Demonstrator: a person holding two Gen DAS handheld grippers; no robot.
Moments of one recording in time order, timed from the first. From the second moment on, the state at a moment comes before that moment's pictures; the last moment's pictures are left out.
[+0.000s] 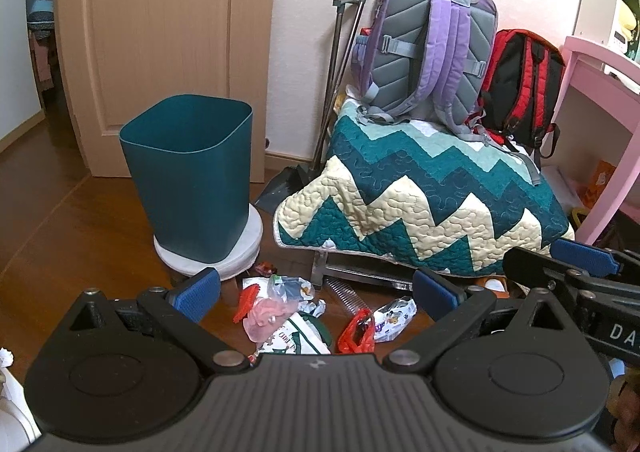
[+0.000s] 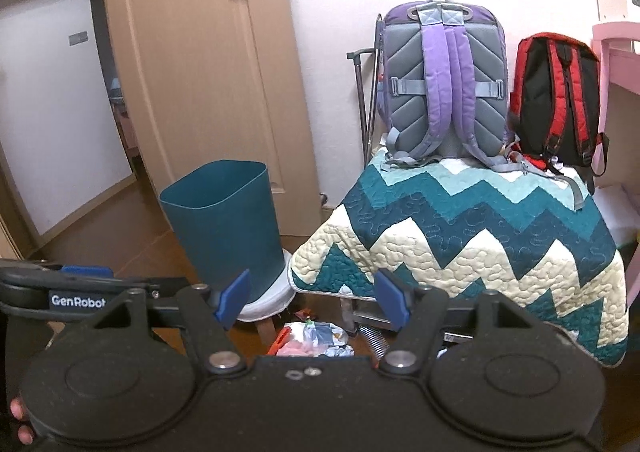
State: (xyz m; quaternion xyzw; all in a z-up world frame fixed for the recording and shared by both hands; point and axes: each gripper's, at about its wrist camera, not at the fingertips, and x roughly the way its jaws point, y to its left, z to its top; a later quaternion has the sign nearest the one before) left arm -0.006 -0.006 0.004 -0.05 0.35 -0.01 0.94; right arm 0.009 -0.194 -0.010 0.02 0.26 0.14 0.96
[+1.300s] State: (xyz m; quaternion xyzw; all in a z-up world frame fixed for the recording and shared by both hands) left arm 0.028 0.012 -0.029 -0.07 0.40 0.00 0.92; right arm 0.051 -0.184 -0.036 0.01 0.32 0.18 0.93
